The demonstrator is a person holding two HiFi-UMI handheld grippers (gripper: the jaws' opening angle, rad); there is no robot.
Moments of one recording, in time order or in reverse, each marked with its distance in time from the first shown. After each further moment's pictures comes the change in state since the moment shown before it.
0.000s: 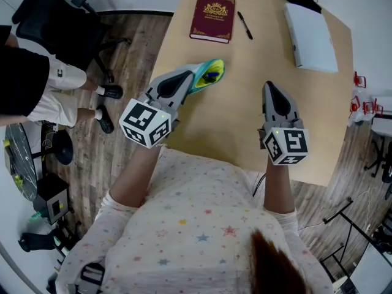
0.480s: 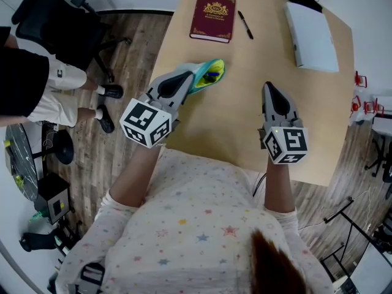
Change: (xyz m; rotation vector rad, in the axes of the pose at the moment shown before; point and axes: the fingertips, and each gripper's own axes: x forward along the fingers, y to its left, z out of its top) left arm 0.002 0.003 -0.005 0.003 0.020 -0.003; right arm 0.004 -0.001 -0.010 0.003 0.025 0.003
